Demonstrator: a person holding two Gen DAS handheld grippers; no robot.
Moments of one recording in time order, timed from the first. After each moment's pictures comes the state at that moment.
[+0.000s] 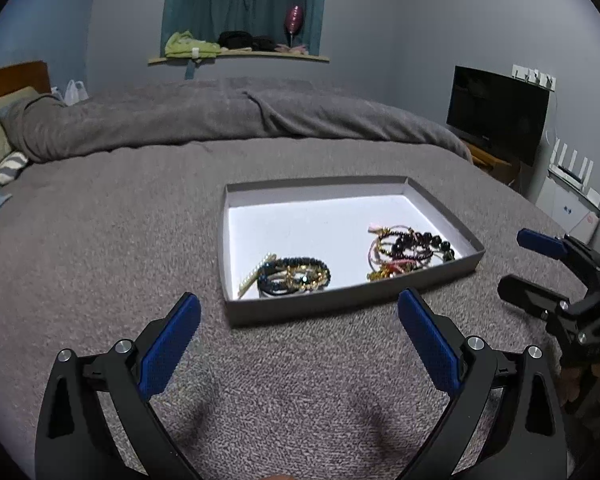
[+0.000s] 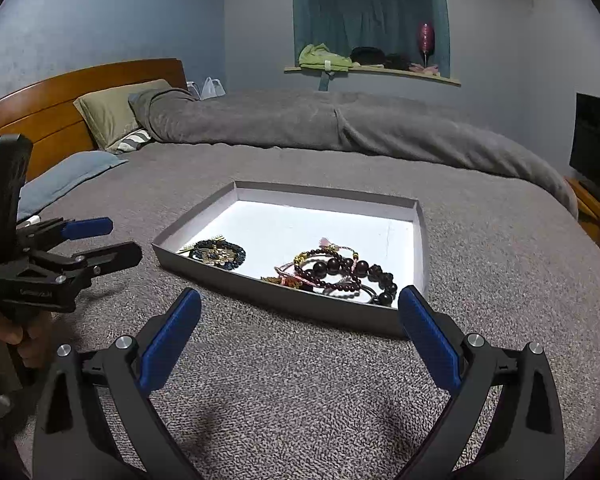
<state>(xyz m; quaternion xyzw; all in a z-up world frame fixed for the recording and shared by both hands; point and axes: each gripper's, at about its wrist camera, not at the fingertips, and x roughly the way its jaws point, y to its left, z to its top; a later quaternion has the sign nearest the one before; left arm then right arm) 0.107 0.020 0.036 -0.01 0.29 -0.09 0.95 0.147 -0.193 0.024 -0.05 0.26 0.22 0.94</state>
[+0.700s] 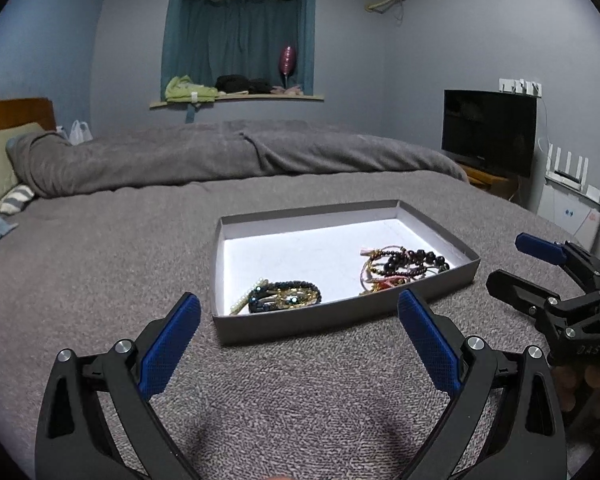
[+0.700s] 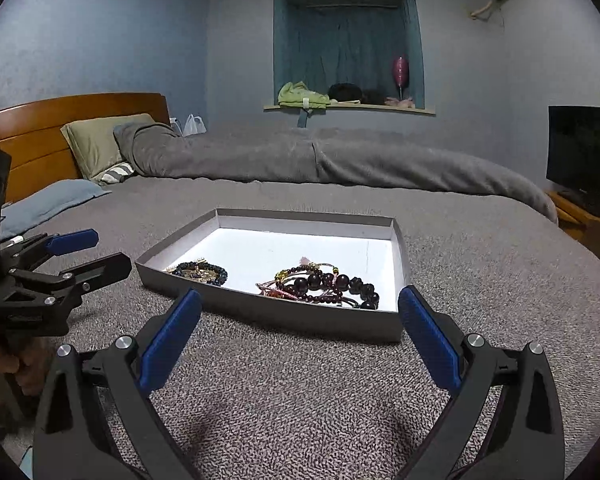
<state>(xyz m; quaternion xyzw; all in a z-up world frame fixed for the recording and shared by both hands) 0.090 0.004 0.022 0.01 0.21 -0.08 0.97 0.133 -0.201 0.004 -0.03 0.19 0.18 0.96</state>
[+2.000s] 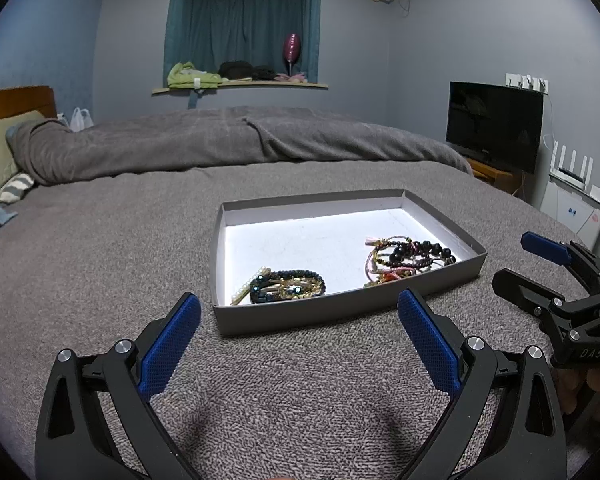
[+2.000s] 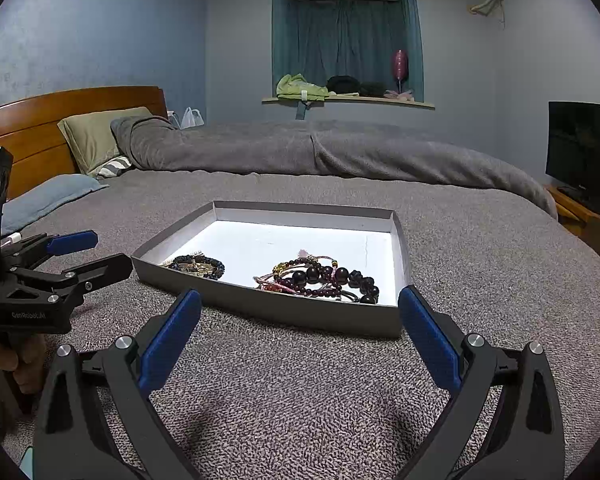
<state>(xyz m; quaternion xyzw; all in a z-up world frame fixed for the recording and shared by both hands) 0.097 0.008 0.019 0.00 0.24 -0.08 0.97 0.136 -0.200 0.004 -0.03 0.20 0.18 0.96</state>
